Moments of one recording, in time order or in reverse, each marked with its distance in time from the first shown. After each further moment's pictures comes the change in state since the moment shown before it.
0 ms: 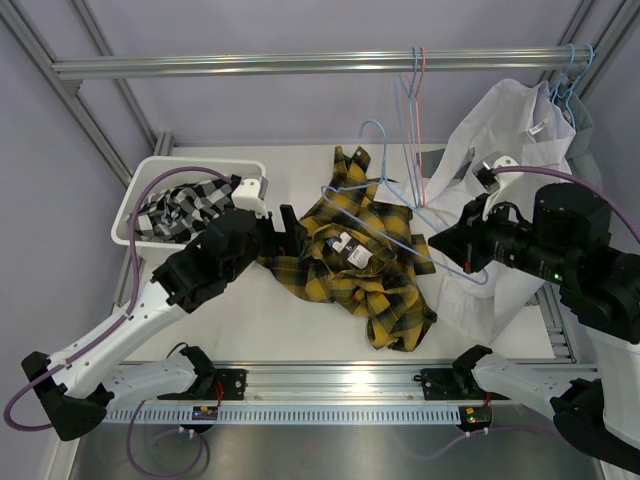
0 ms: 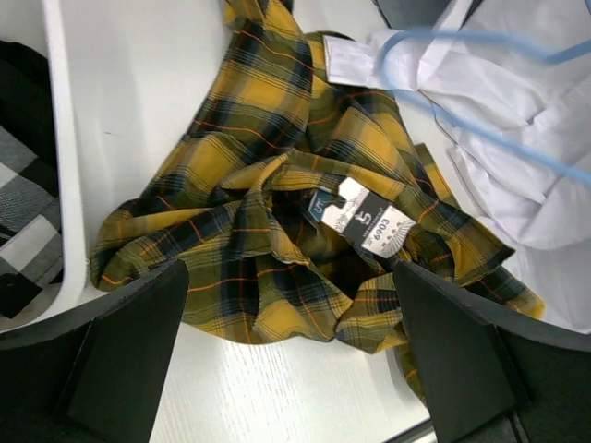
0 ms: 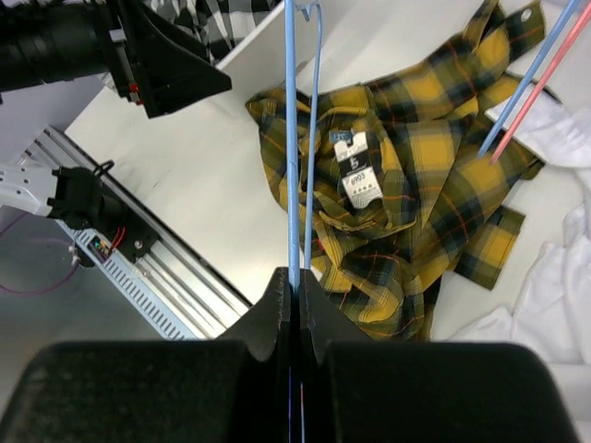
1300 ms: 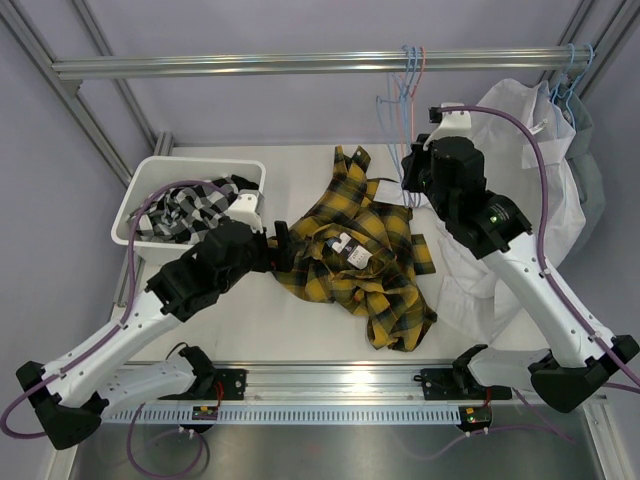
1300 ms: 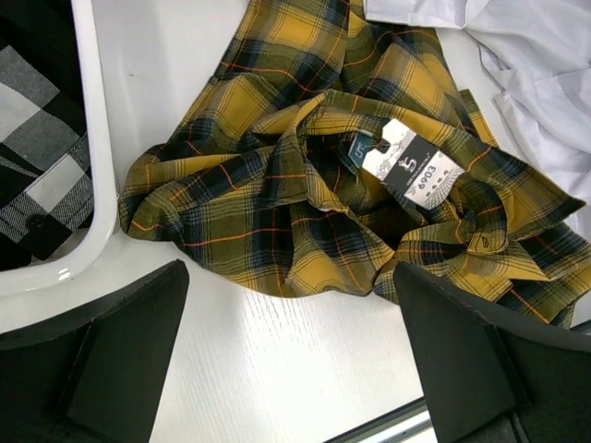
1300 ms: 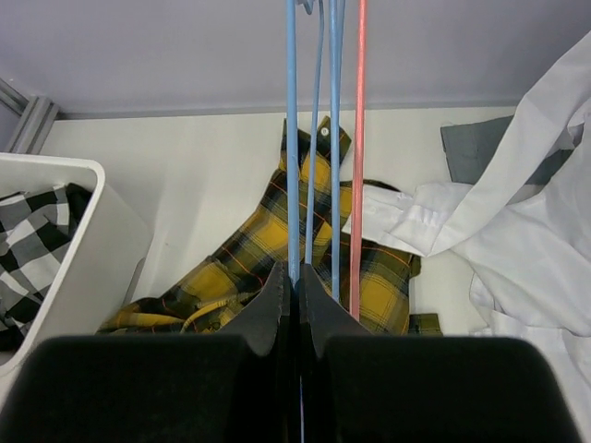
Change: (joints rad) left arm 0.000 -0.068 -0.074 -0.094 0.017 0.007; right arm 0.000 0.241 -0.329 0.708 0.584 0.144
